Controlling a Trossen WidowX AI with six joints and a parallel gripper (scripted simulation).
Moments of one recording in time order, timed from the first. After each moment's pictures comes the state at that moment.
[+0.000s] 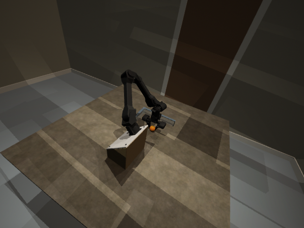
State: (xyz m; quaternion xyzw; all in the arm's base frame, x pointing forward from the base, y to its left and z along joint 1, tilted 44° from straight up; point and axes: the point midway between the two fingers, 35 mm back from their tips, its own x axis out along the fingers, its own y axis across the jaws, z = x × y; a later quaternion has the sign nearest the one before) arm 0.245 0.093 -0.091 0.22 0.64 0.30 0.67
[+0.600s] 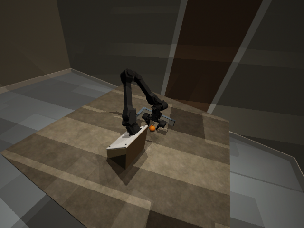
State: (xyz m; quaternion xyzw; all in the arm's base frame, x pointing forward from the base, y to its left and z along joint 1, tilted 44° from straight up) arm 0.241 0.080 -0.078 0.22 0.65 0.30 0.66
